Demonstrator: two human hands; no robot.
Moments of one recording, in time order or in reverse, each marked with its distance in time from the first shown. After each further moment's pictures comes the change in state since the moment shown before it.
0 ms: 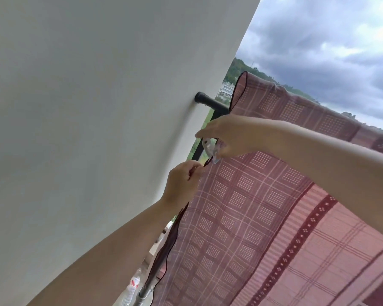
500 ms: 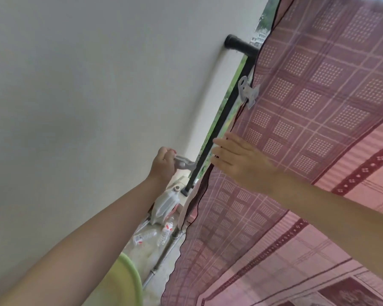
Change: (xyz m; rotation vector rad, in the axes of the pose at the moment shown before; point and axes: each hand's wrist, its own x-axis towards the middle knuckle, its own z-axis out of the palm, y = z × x) left_hand -0.059 -0.074 -0.050 -0.244 0.073 -0.705; right_hand -0.001 -0.062 0.181 -0.245 0.799 -0.261
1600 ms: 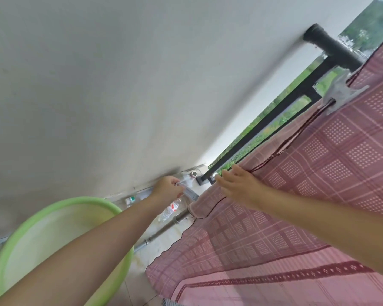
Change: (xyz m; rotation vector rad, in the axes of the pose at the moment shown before) left_hand -0.020 -0.106 -0.022 0.163 0.080 -0.338; right_hand 0.013 -0.043 0.091 0.012 -0.863 -0.579
